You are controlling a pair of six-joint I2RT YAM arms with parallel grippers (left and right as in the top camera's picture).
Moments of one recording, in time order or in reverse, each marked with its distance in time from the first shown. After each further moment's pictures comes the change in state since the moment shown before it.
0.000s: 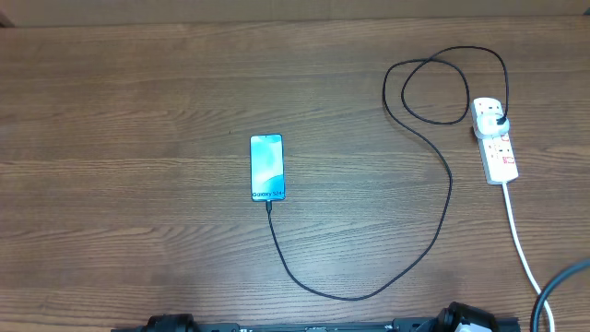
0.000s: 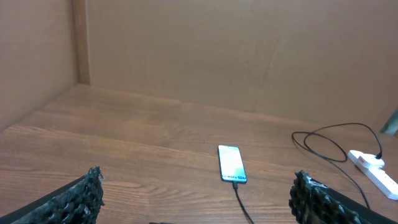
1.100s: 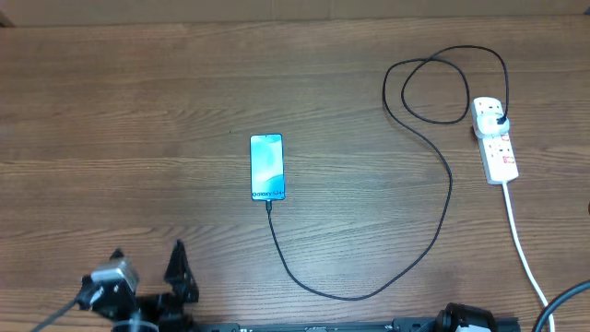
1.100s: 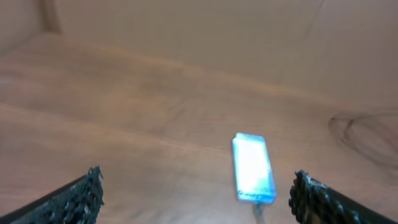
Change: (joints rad) left arm 0.000 -0.001 -0.896 0.695 -0.011 -0.047; right arm 0.106 -0.035 -0.022 0.003 0.039 -0.010
